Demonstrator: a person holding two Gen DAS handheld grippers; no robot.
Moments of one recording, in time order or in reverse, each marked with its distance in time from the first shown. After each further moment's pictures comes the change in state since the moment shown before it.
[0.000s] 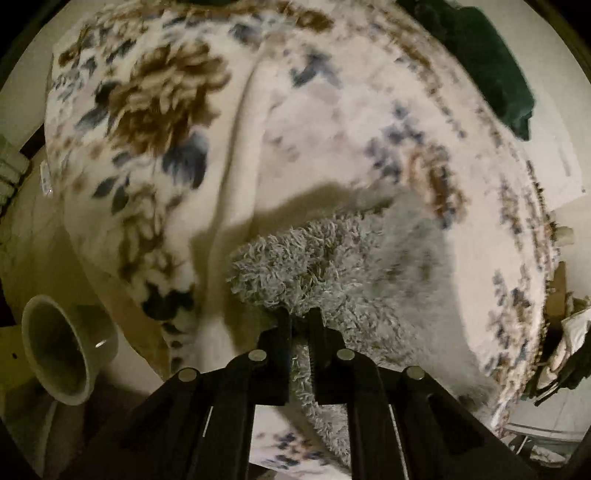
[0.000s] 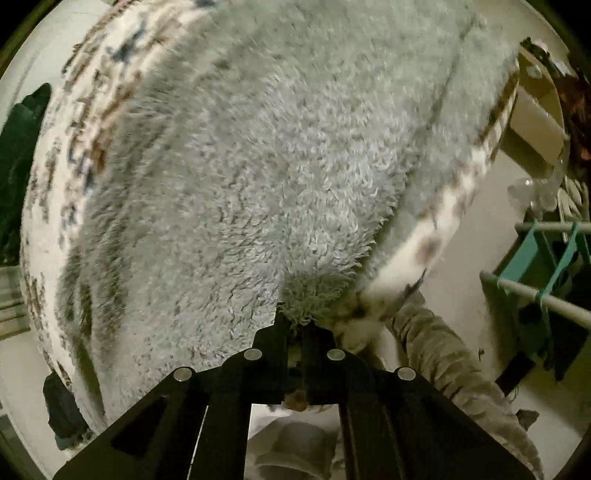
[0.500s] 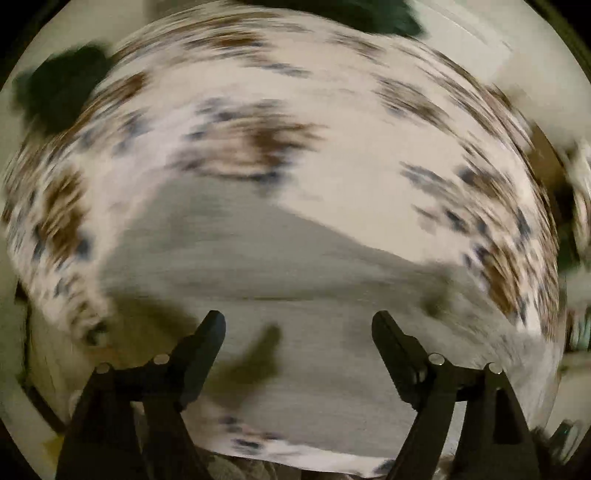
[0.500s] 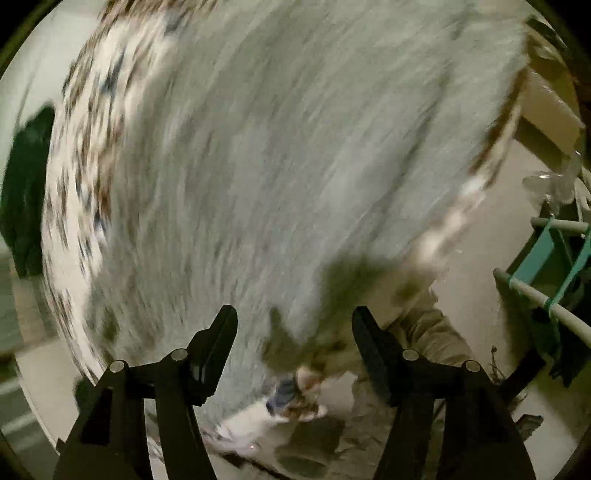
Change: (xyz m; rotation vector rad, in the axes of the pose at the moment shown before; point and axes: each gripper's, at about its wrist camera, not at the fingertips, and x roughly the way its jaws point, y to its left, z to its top) left arm -0.019 -0.191 -0.105 0.585 -0.045 0.037; right arm -0.048 -0.065 0.087 0.107 -0.028 0.123
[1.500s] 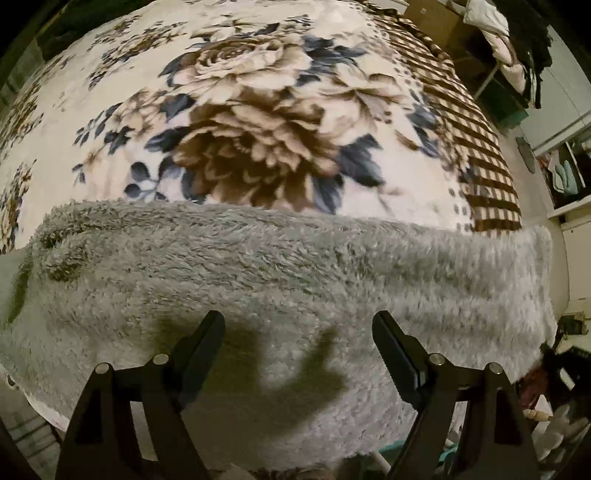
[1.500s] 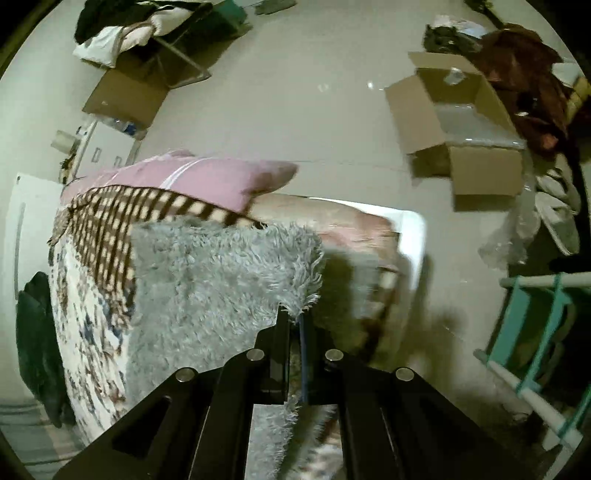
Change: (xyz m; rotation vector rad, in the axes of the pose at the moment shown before) left arm 0.071 -0.318 -0.091 0.423 0.192 -0.085; right arm -0.094 -0.153 0.191 0.287 -0.348 0.017
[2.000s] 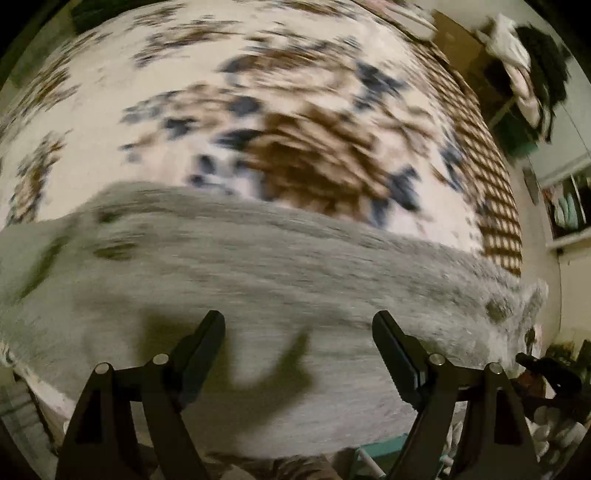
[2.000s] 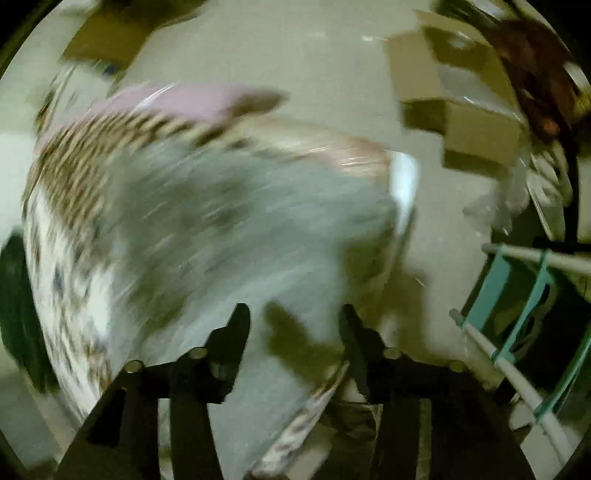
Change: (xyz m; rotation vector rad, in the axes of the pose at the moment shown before) left arm -0.039 0.074 -0.008 -0.134 -0.042 -0.001; right arm 0.022 0.051 -0.051 -0.192 0.280 -0.072
